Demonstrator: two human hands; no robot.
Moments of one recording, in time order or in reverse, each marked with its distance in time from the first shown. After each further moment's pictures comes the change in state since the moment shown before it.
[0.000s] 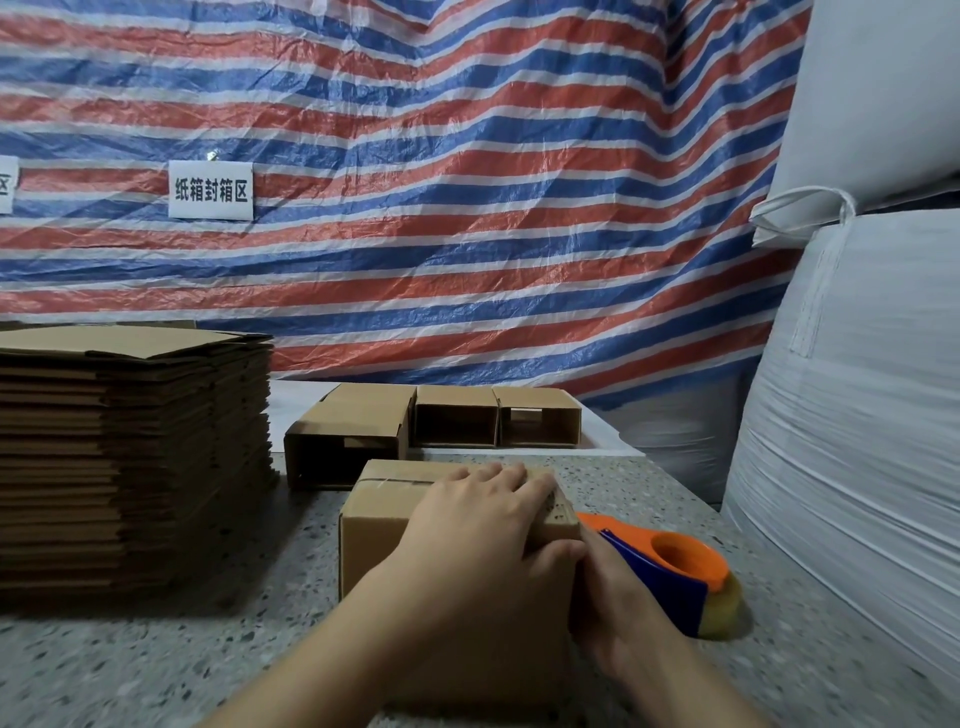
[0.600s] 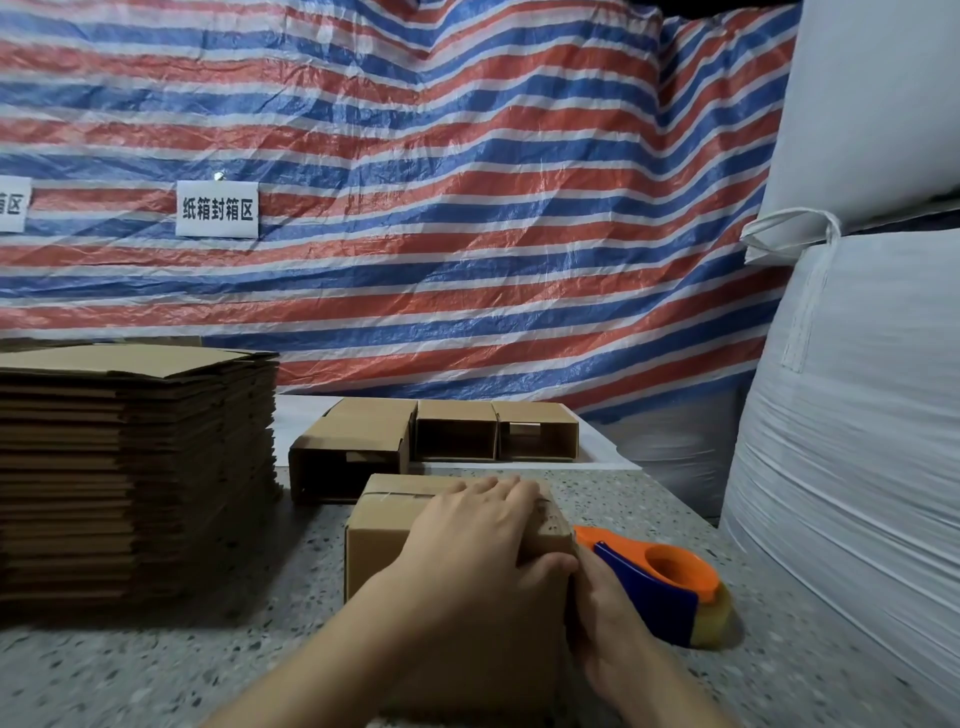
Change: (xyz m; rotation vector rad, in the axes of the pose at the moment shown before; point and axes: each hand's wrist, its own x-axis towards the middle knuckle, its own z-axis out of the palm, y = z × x) left_hand -0.001 0.001 -0.005 -0.047 0.012 -0.043; right_hand -0.006 0.005 0.006 -0.082 0.082 -0.028
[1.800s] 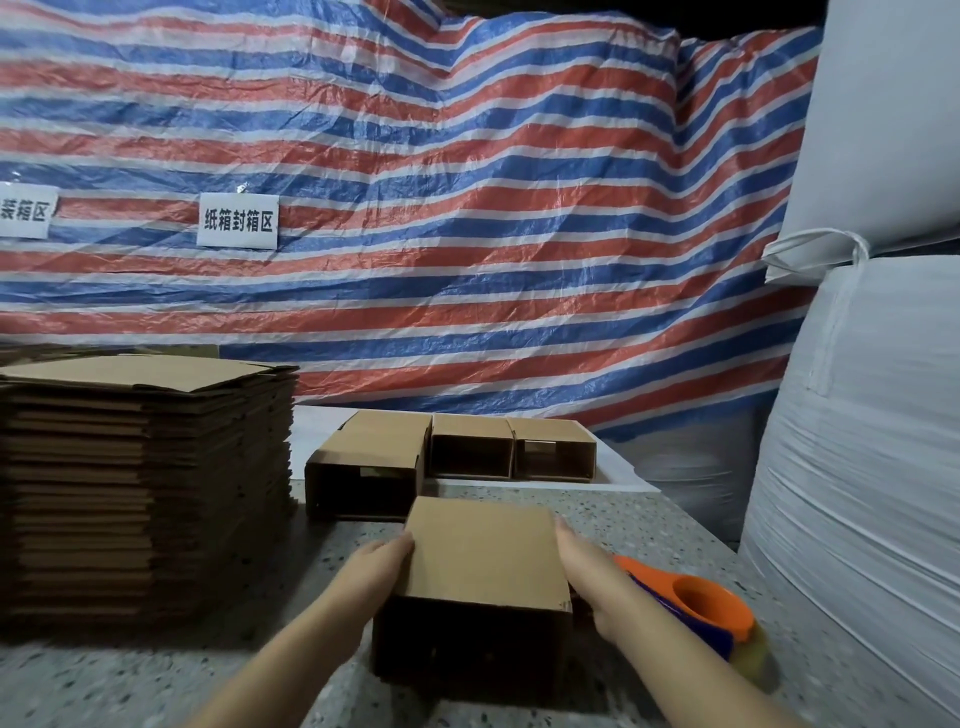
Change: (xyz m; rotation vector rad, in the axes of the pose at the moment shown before) left_hand -0.025 -0.097 0.054 -1.252 -0.056 -1.088; right_hand 0.045 -0.038 0.028 -0.567 0.123 0.156
